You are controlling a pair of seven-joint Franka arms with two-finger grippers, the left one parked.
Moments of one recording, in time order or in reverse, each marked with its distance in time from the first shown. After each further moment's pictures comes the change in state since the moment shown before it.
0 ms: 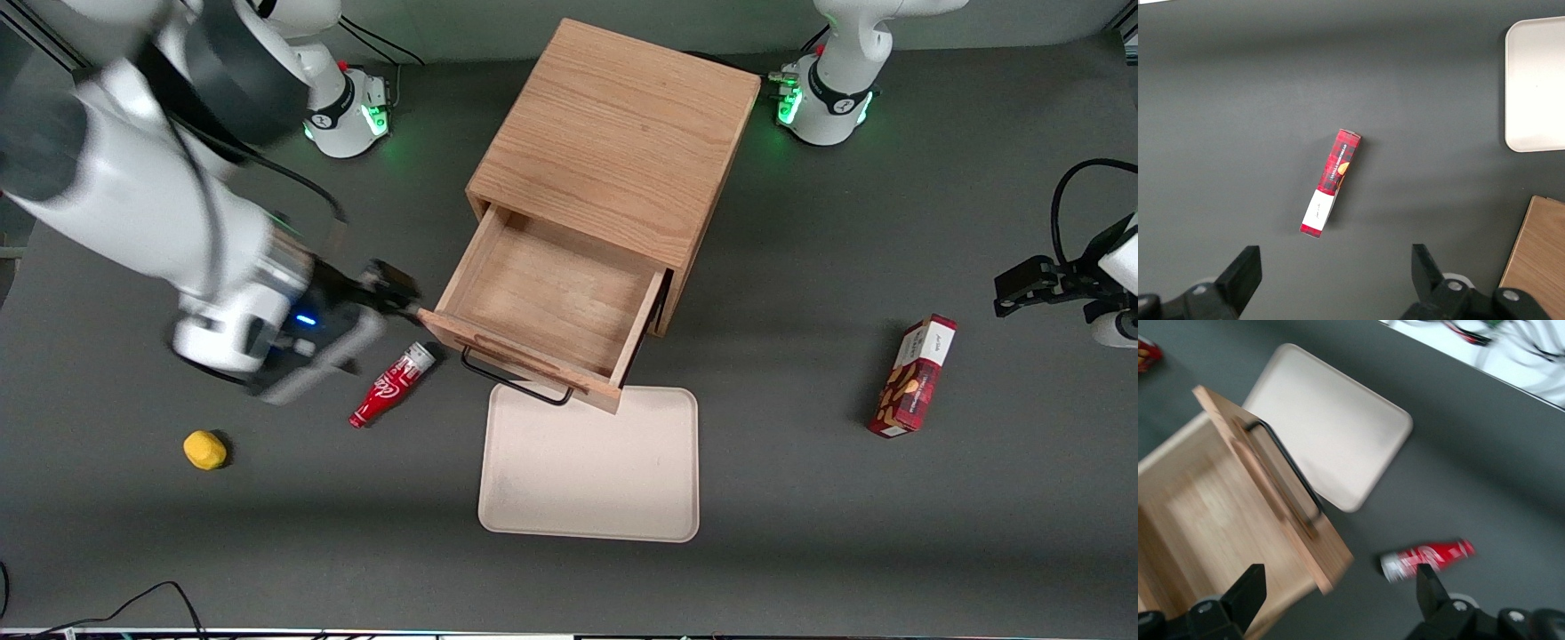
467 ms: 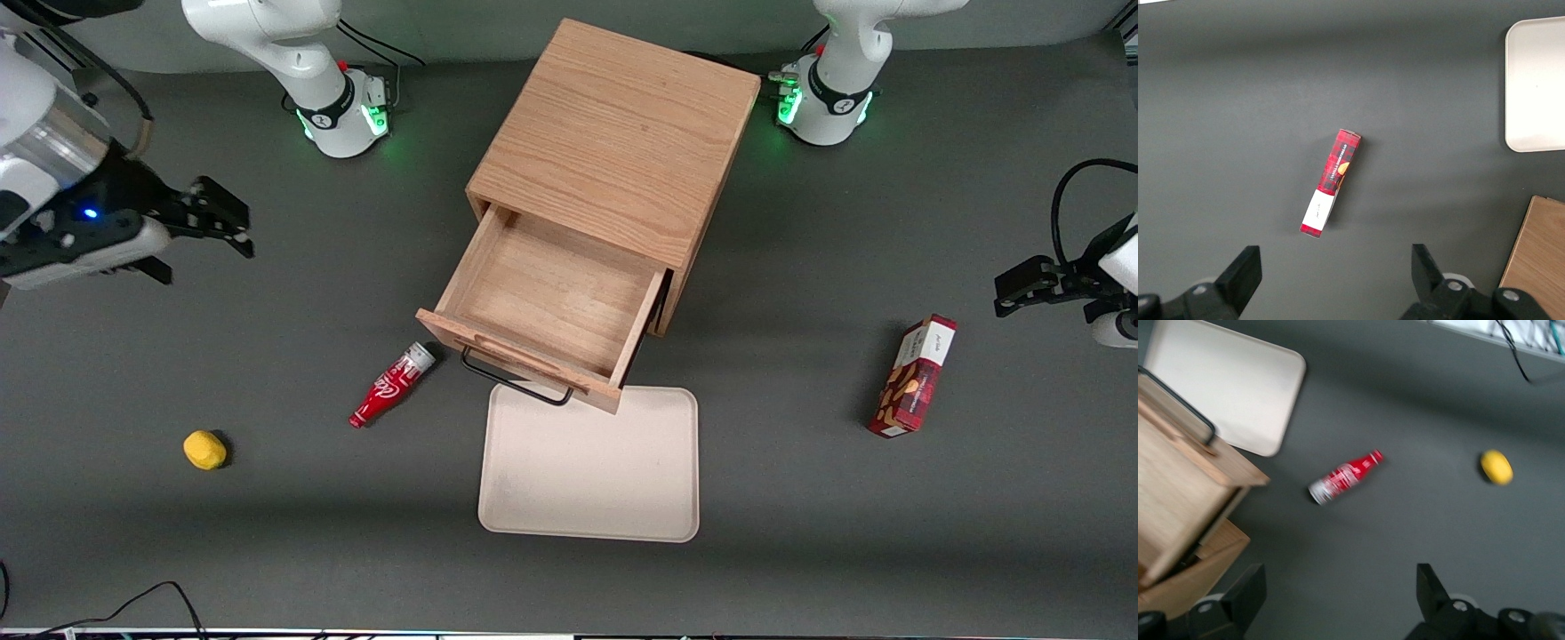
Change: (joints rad) arm -0.011 -0.371 -0.220 -0.389 -0.015 -0.025 0.039
